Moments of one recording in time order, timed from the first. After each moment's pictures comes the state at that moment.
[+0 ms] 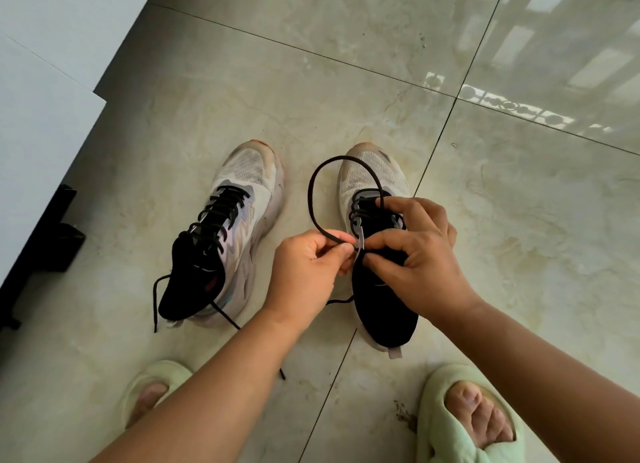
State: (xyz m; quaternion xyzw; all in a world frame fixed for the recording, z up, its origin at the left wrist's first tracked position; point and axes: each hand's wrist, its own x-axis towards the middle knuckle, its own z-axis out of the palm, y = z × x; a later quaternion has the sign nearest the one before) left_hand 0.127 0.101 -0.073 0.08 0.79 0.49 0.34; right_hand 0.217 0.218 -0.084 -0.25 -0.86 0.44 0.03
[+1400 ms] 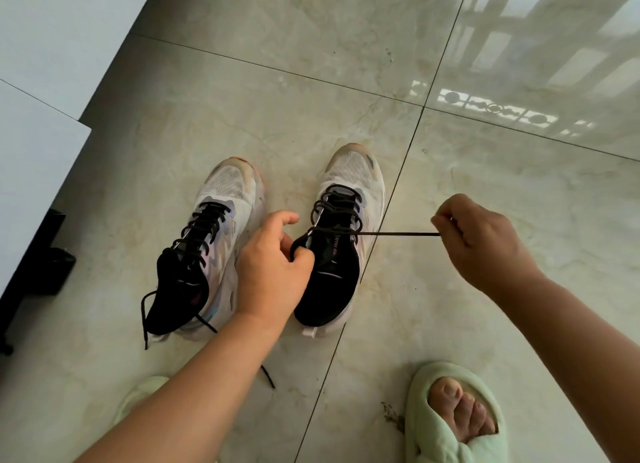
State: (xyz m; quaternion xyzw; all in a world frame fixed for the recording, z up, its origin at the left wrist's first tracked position) left_hand 0.117 0.098 -0.080 0.21 0.92 0.30 0.14; right_hand 0.261 0.290 -0.090 -0.31 -0.89 0.33 0.04
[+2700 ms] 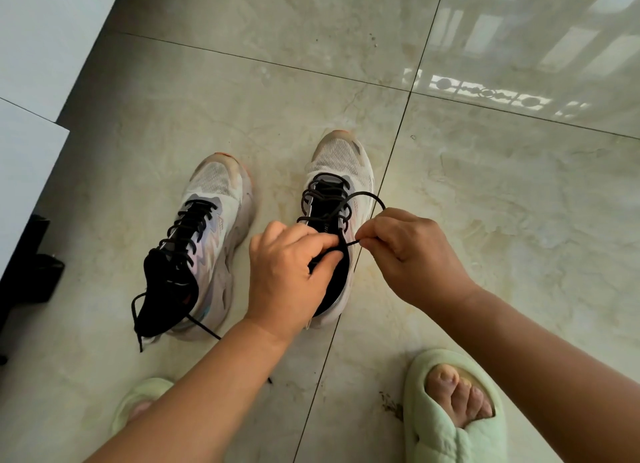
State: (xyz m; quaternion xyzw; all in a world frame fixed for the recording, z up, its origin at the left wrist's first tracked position) left_hand 0.139 0.108 -0.068 0.41 0.88 0.23 0.08; right_hand 0.240 0.239 -0.078 -0.22 -0.88 0.42 0.09
